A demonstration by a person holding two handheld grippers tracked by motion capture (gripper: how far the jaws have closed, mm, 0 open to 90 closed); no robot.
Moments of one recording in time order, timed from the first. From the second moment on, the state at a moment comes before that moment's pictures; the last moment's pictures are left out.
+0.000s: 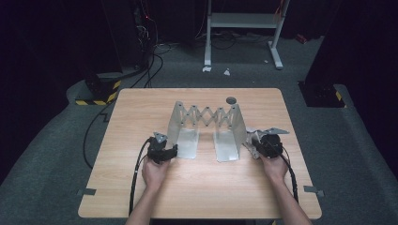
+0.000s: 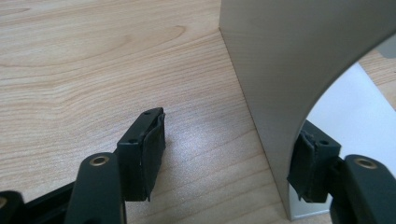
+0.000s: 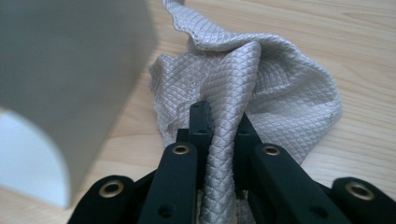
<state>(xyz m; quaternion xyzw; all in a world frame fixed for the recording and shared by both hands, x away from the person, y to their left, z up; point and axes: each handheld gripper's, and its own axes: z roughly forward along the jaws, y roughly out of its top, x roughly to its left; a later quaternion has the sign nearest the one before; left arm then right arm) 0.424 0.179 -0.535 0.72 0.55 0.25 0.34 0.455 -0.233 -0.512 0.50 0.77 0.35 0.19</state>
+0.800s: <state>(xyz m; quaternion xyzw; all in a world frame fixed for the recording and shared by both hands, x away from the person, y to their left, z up) 0.424 0.178 -0.535 0.72 0.55 0.25 0.34 0.433 -0.206 -0.508 0.47 0.78 0.38 0.14</state>
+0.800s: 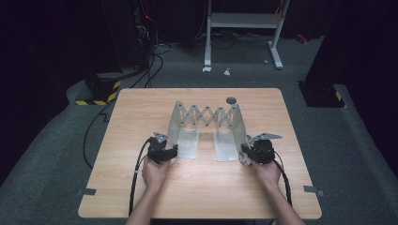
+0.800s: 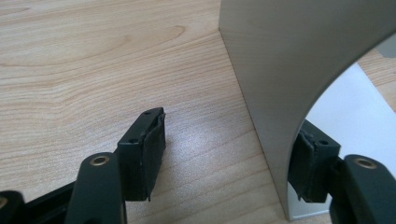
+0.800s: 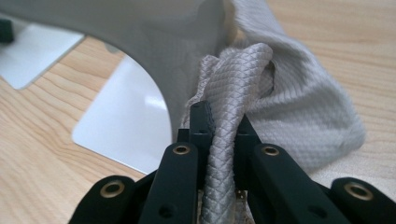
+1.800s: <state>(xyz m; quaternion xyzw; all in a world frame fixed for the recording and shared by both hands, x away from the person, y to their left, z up) 0.424 0.177 -0.535 0.72 0.55 0.25 0.34 0.409 -0.217 -0.436 0.44 0.75 0.47 0.16</state>
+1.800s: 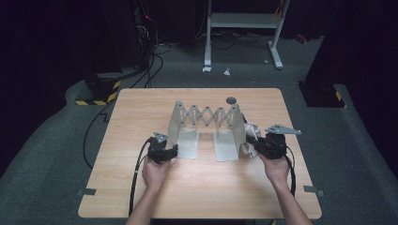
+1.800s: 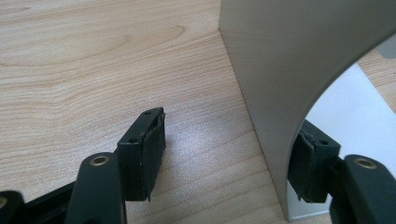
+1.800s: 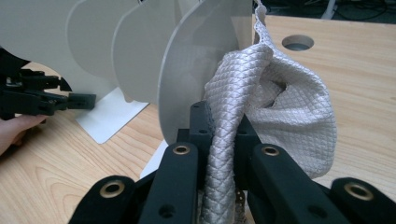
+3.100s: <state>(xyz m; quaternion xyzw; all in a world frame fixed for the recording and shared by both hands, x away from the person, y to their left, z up) 0.424 0.177 -0.535 0.72 0.55 0.25 0.34 0.399 -0.209 -0.414 0.41 0.77 0.46 0.18</state>
